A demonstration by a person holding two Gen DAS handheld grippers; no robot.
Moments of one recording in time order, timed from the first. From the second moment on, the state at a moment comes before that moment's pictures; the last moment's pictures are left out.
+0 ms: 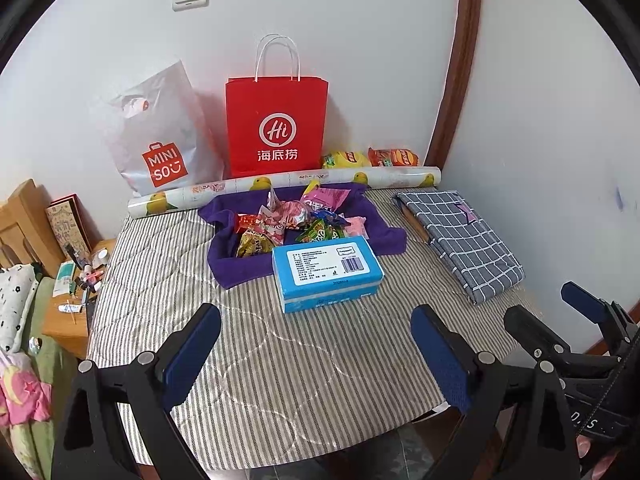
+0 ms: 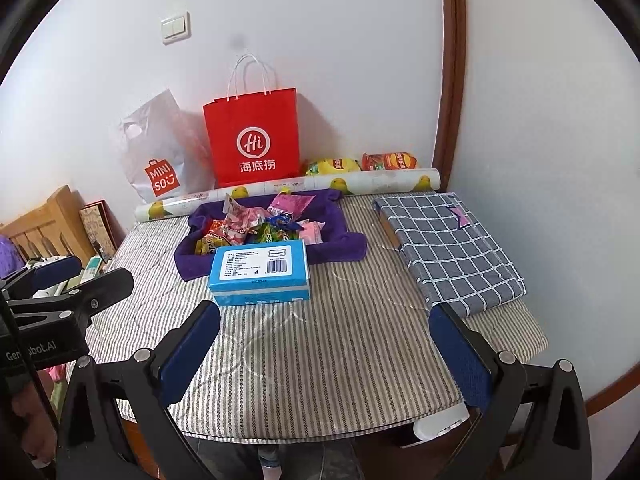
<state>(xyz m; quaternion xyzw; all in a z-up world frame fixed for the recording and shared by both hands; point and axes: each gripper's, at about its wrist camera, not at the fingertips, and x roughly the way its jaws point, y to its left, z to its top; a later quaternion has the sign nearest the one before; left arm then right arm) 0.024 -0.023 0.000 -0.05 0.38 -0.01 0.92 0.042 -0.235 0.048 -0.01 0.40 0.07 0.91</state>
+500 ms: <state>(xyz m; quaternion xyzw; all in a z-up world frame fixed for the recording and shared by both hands) 0.022 -0.023 0.002 -0.05 0.38 -0.01 0.92 0.040 -0.235 0.049 -0.01 0.40 0.07 0.91</state>
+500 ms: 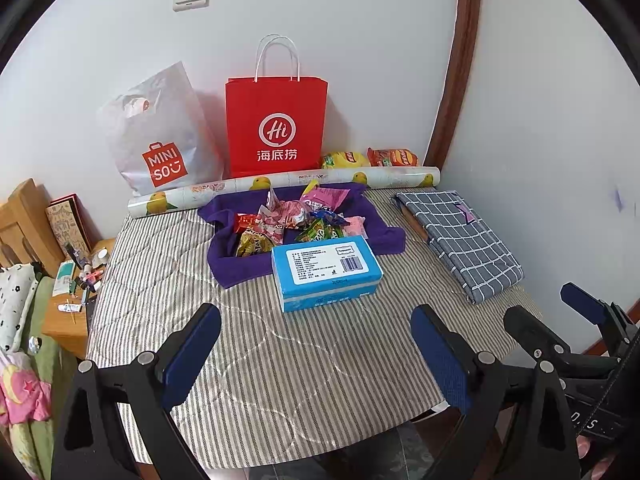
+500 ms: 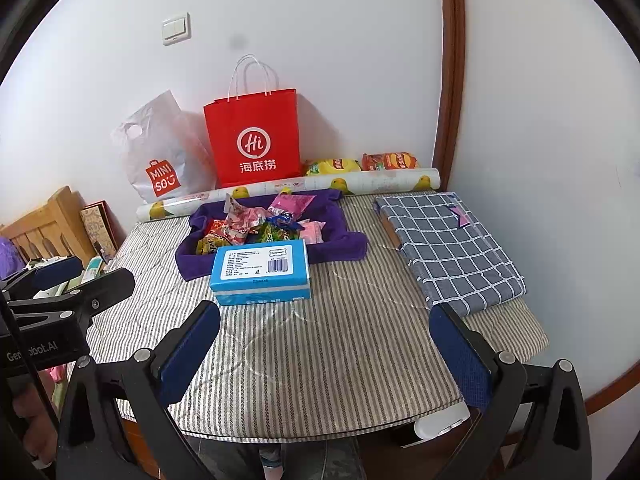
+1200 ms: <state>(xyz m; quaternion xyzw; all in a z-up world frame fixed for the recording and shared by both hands) 0.021 -0.024 0.001 -0.05 0.38 -0.01 0.92 0.039 -0.236 0.050 -0.01 0.40 0.07 0.91</state>
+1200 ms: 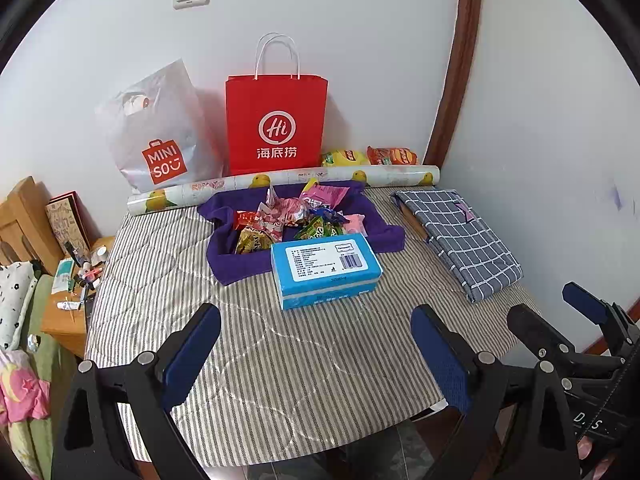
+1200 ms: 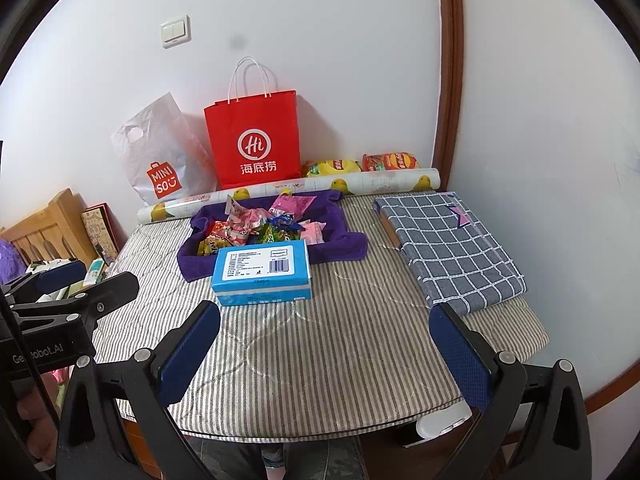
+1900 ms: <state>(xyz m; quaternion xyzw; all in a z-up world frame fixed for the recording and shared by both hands) 0.020 -0.022 0.000 -0.05 0.38 -0.01 0.92 0.037 -0.235 0.050 -0.01 0.40 0.07 0.91</state>
